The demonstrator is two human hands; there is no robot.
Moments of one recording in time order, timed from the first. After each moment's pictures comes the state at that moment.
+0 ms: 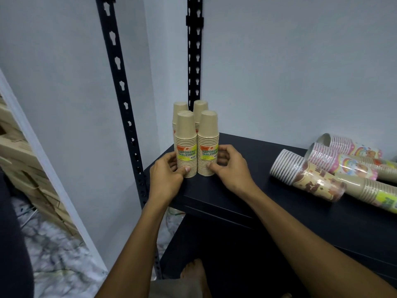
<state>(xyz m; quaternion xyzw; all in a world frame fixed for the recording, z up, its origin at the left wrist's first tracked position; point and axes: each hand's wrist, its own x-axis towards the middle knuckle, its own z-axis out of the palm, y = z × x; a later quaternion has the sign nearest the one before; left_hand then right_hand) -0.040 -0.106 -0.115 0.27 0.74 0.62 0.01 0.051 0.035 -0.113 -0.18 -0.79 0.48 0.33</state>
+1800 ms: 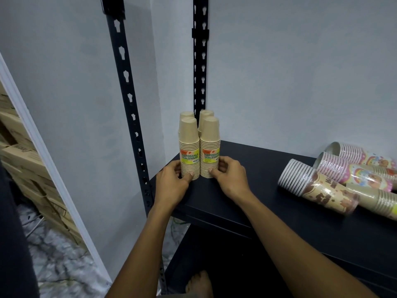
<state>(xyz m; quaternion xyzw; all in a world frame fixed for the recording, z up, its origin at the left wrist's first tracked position) -0.065 -0.097 -0.124 0.28 0.80 0.53 -0.03 0.022 0.038 -0.120 -0.23 -0.80 0.45 0.32</state>
